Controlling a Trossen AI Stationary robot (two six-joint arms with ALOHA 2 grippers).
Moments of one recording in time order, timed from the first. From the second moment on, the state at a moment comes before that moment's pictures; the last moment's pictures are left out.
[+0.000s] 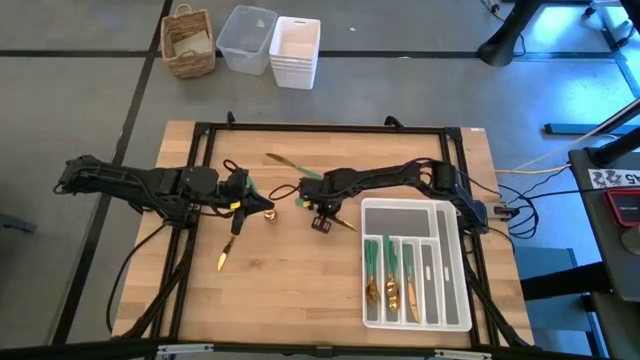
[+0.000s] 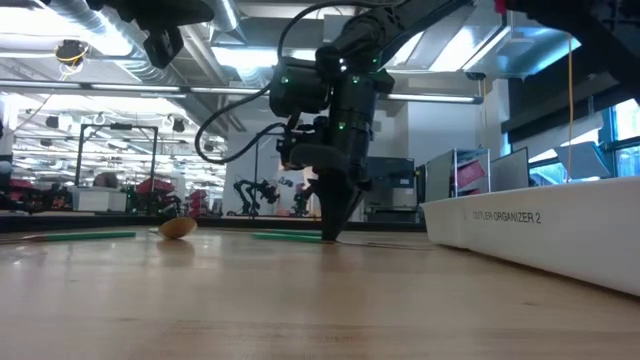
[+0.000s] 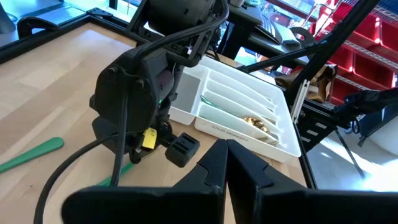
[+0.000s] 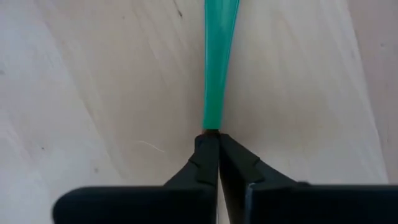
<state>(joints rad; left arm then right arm) -0.12 0.78 0.64 -0.17 -0.12 -0.42 -0.08 2.23 1.69 -0.83 -0.07 0.27</state>
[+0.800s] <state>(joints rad) -0.12 0.78 0.64 -0.17 -0.12 -0.39 -0.08 2.24 1.79 -0.91 -0.07 0.25</state>
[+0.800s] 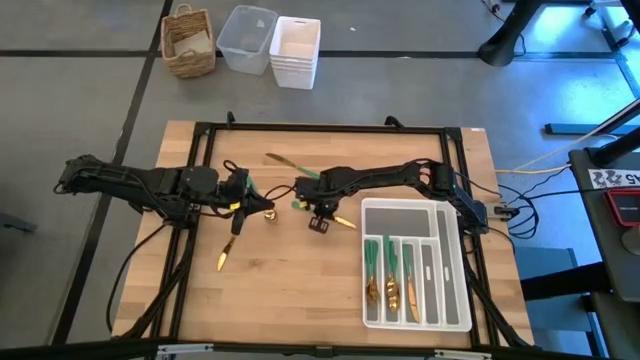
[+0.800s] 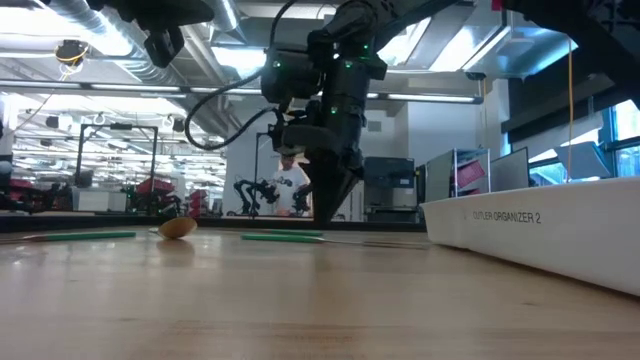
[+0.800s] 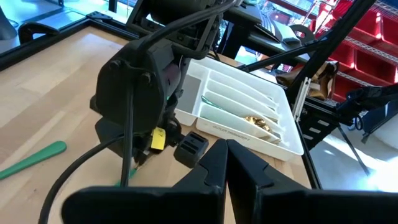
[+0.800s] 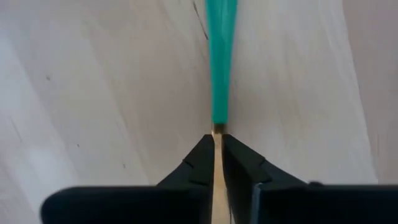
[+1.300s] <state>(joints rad) -0.12 0.78 0.64 -0.18 -0.12 -0.40 -0.08 2.29 1.79 -0.82 -0.03 0.17</state>
